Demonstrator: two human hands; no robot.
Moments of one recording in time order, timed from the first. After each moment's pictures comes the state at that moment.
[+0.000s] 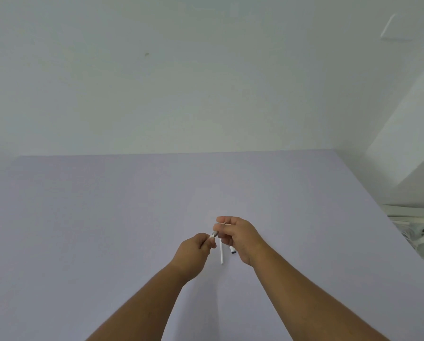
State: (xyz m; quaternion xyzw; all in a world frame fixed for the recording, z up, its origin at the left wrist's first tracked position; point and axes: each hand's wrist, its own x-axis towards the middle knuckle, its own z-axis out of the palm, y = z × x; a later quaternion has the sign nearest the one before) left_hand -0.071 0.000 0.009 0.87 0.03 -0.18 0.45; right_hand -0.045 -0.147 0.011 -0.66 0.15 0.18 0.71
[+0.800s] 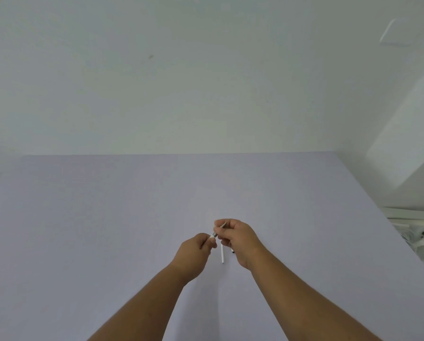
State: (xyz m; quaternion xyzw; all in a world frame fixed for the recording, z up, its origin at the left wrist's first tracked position) left_hand -0.078 0.001 0.013 0.88 0.03 -0.17 0.44; right_hand -0.057 -0.140 0.016 -0.67 0.15 0.17 0.71
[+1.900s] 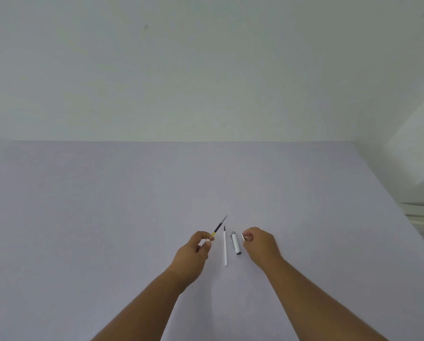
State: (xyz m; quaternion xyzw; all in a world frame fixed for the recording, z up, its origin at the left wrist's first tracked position) left_hand -0.060 0.006 -0.019 0.82 0.09 -0.21 0.52; right_hand -0.026 -0.182 -0.060 -0.91 0.18 0.15 0.35
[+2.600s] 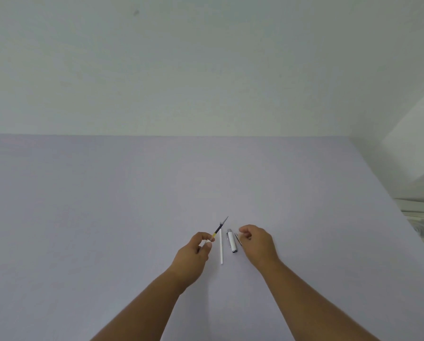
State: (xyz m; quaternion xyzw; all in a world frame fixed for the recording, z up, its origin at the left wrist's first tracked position) left_hand -0.056 -0.003 -0.032 0.83 0.09 -0.24 0.50; right_hand -0.030 -0.183 -0.065 -0.89 0.18 0.10 0.41
